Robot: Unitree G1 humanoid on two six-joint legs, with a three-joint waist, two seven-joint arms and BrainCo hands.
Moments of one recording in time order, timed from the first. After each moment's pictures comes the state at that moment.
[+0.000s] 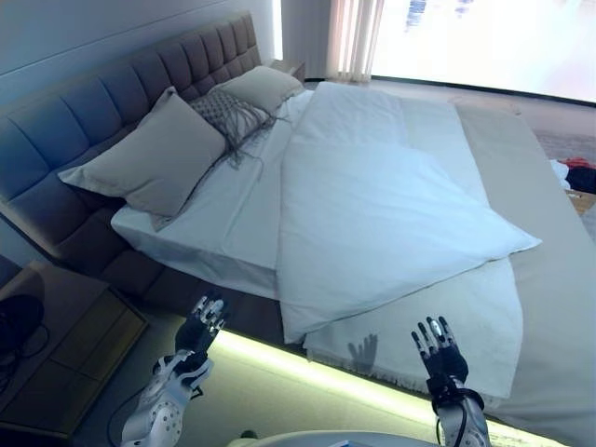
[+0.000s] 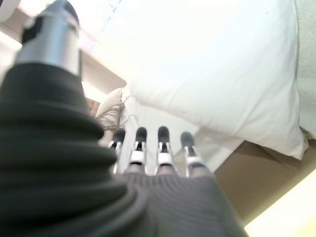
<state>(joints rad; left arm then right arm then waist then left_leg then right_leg) 0.23 0.32 -0.06 0.21 -0.82 0.03 -0.14 0.30 -0.25 0.05 0.36 1.03 -0.22 0.06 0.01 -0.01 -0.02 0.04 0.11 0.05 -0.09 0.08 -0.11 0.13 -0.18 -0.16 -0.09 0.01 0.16</state>
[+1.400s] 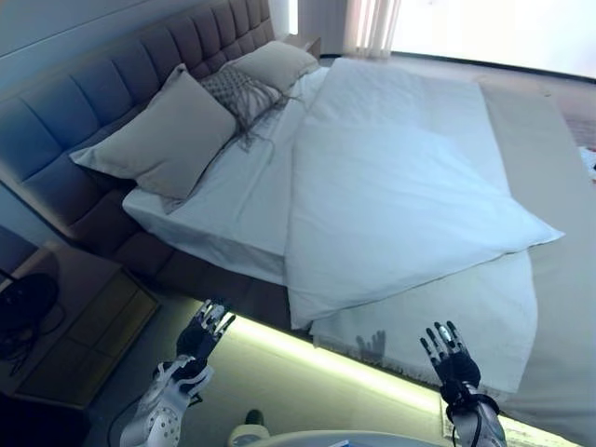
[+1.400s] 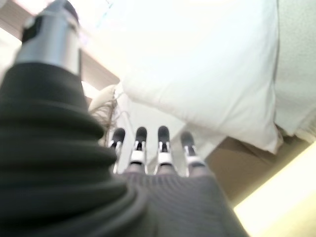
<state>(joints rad) 0.26 0.33 -0.06 0.21 -0.84 0.03 -0.23 0.33 -0.30 0.02 0.36 1.04 -0.17 0.10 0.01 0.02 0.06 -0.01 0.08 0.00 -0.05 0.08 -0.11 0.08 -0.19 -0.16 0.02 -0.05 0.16</state>
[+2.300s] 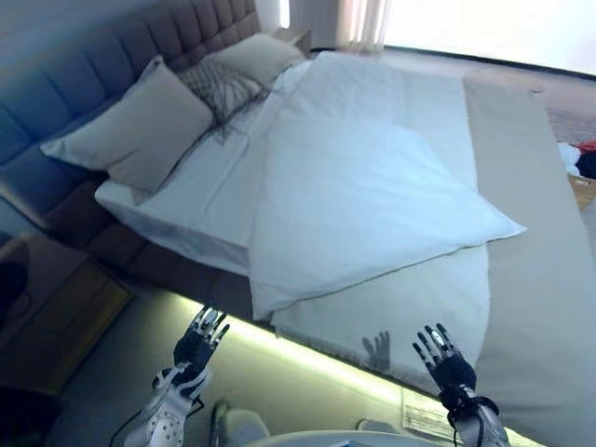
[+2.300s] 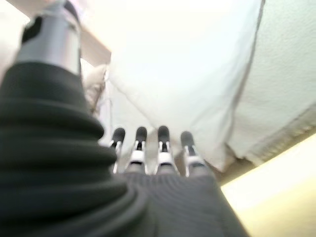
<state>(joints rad) 0.29 0.29 -0.05 0.28 -0.89 0.03 -0.16 0.35 -0.35 0.05 0.35 1.03 -0.11 0.14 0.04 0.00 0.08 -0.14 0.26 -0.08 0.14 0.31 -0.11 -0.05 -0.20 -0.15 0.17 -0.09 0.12</state>
